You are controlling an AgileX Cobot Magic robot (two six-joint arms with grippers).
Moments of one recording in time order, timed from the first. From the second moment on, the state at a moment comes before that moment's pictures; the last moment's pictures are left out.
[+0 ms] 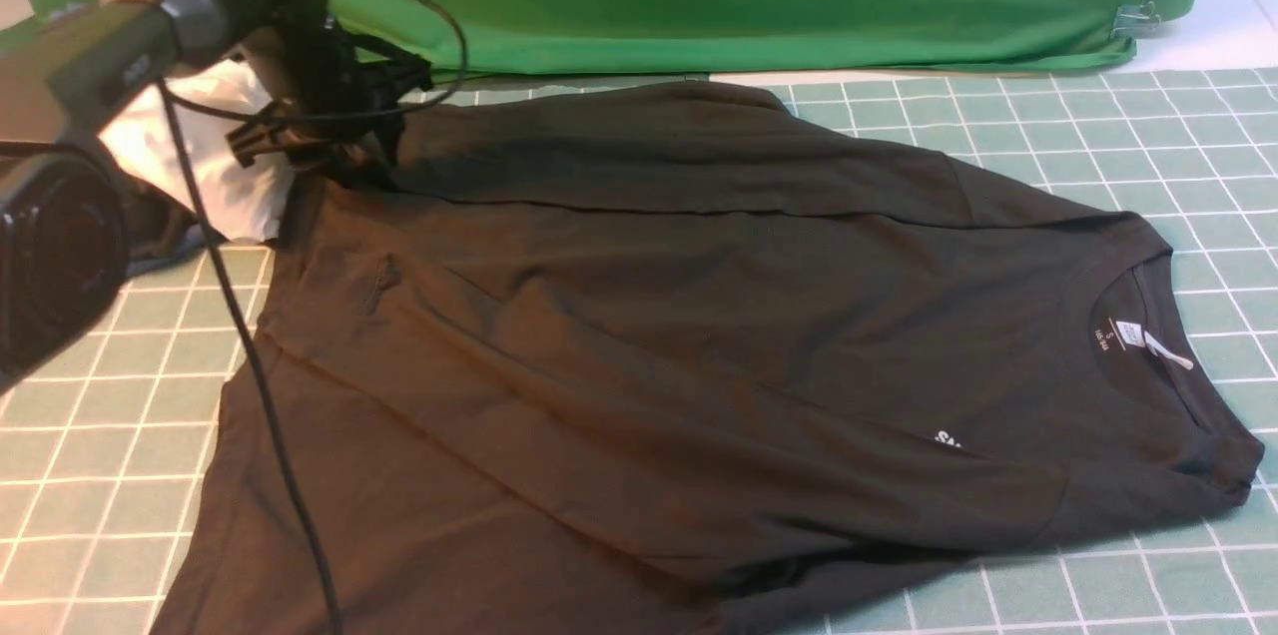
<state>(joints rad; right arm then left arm) 0.20 0.53 -0.53 0.23 0.53 0.02 0.00 2.37 -2.07 0.00 0.96 -0.55</state>
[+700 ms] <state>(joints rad) 0.20 0.53 -0.53 0.24 0.53 0.02 0.03 2.38 -2.07 -0.07 0.88 -0.54</state>
